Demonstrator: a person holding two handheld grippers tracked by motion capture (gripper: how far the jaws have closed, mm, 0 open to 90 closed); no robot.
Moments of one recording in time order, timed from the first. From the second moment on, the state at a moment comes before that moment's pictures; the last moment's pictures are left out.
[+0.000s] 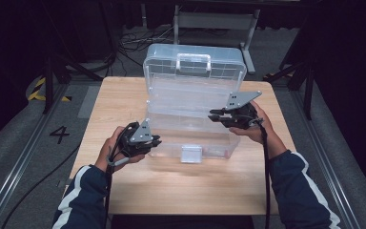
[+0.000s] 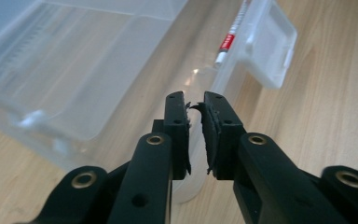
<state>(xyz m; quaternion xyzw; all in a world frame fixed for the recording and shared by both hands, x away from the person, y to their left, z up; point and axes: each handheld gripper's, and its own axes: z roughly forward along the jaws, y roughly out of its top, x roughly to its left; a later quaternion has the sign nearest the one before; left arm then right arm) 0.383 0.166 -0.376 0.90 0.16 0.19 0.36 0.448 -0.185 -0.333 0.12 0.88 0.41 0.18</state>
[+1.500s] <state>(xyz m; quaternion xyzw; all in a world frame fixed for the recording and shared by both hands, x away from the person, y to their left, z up) 0.485 0.196 -0.332 0.78 0.32 0.21 0.49 0.440 -0.188 -0.341 0.12 0.88 0.43 0.18</state>
